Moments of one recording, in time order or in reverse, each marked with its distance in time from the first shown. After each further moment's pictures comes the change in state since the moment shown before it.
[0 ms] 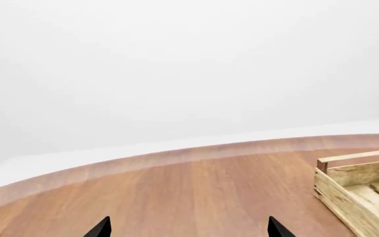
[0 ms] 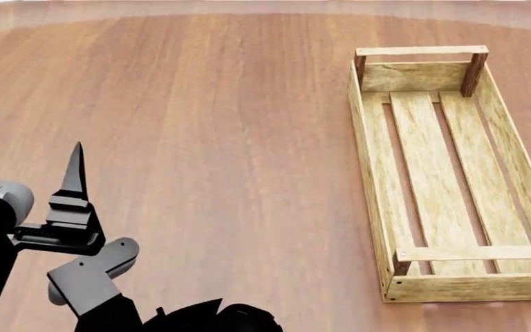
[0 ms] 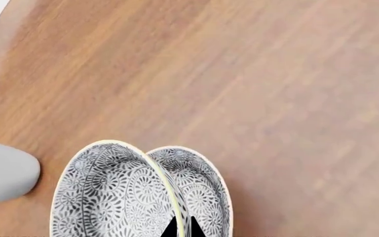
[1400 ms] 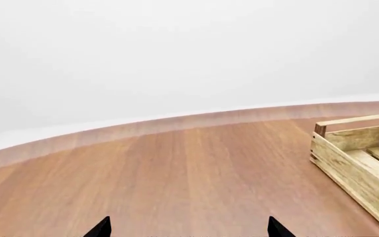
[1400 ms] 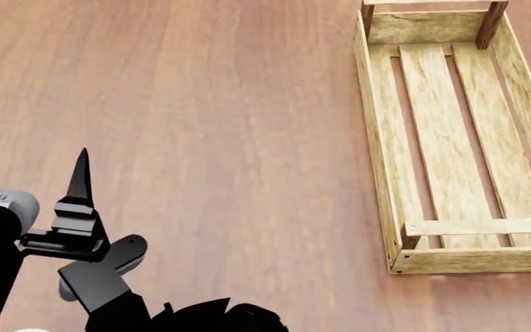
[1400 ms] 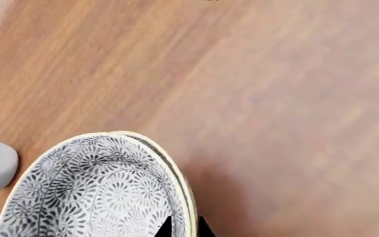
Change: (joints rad) left arm 0.021 -0.014 0.025 -0.025 -0.003 0.063 -0.004; right arm -0.018 0.000 0.020 0.046 -0.060 -0.005 -0.049
